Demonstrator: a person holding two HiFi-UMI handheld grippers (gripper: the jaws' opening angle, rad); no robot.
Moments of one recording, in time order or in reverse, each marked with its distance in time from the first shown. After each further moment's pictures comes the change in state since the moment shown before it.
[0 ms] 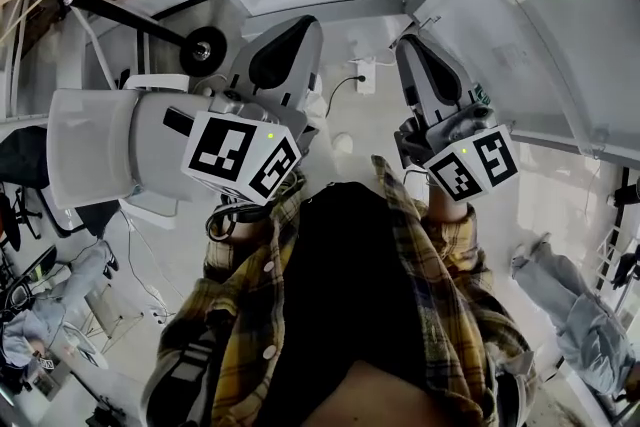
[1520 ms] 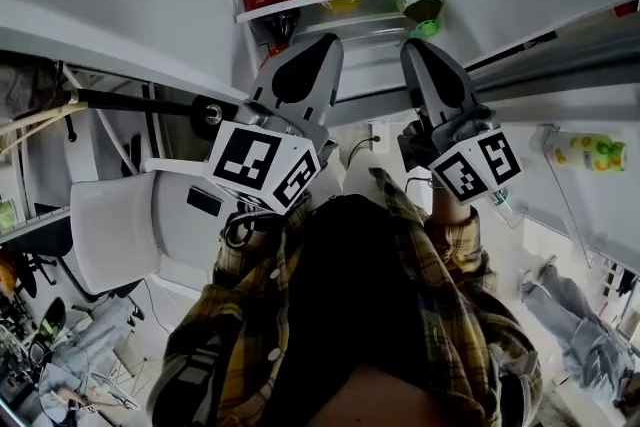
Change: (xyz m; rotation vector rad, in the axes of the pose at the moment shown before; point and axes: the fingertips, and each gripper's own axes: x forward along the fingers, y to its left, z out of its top) left arm 0.167 0.177 0.059 -0.014 -0.001 -0.093; right arm 0.241 -0.099 0.033 0.000 -0.041 -0.059
